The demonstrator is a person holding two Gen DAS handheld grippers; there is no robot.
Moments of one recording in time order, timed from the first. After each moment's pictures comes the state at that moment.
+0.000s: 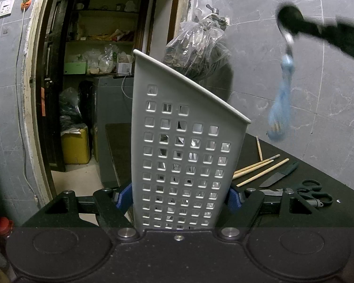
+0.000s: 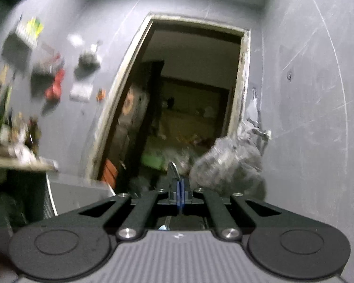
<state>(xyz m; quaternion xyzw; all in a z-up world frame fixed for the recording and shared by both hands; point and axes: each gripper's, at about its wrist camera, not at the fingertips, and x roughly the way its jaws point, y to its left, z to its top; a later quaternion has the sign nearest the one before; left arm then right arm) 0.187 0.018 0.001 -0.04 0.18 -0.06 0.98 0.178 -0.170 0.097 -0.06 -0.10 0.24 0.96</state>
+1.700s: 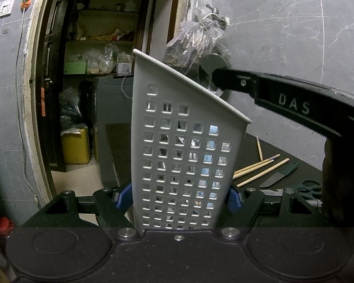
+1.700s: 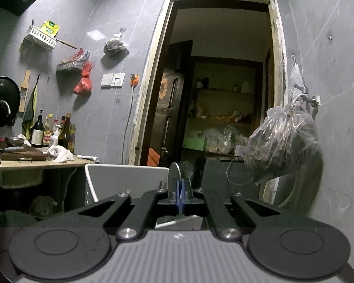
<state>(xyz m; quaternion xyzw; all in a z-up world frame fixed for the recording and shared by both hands) 0.187 0.018 0.001 -0.04 0.18 -0.06 0.98 0.213 -0.113 0.061 -0.07 -0.02 0.32 0.95</state>
